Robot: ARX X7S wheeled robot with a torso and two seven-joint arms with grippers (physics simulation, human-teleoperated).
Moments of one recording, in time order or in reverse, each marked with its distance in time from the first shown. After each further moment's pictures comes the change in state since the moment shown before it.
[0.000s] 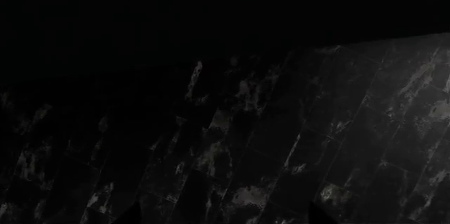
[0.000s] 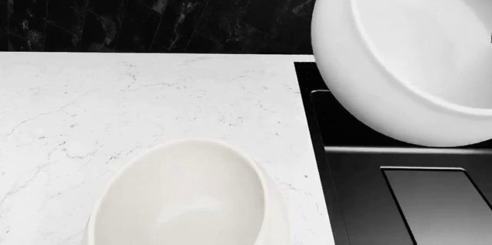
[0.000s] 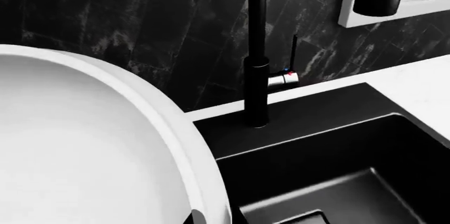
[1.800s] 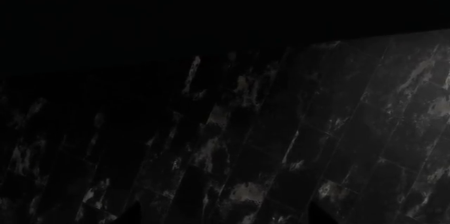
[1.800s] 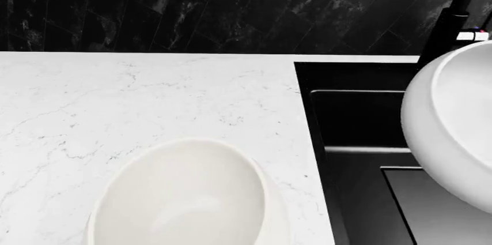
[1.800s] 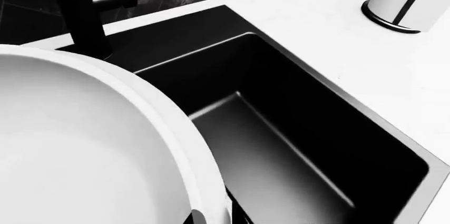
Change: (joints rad) left arm 0.027 -0.007 0.018 0.009 0.008 0.039 0.006; right arm -0.225 0.275 0.035 0.016 -0.085 0.151 0.168
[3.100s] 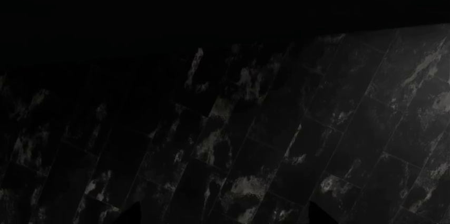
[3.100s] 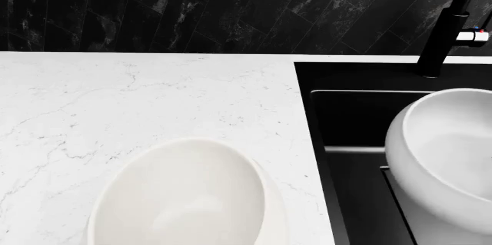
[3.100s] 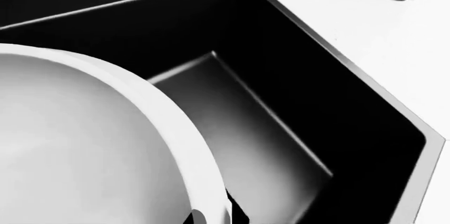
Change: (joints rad) left arm 0.034 -0.022 0.005 0.015 -0.004 0.030 -0.002; right arm 0.201 -0.120 -0.654 0.035 -0.171 -0.264 -0.064
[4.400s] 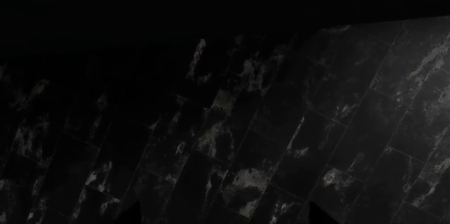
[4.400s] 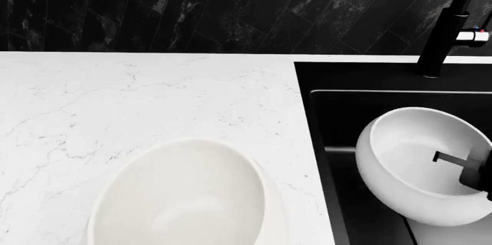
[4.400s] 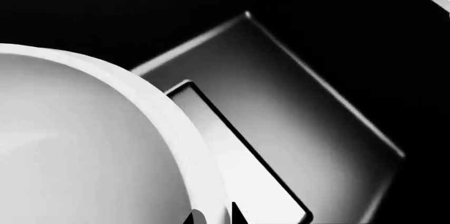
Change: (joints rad) left arm 0.046 -0.021 0.002 0.014 0.008 0.033 0.009; right arm -0.386 -0.245 -0.115 0.204 -0.053 -0.446 -0.251
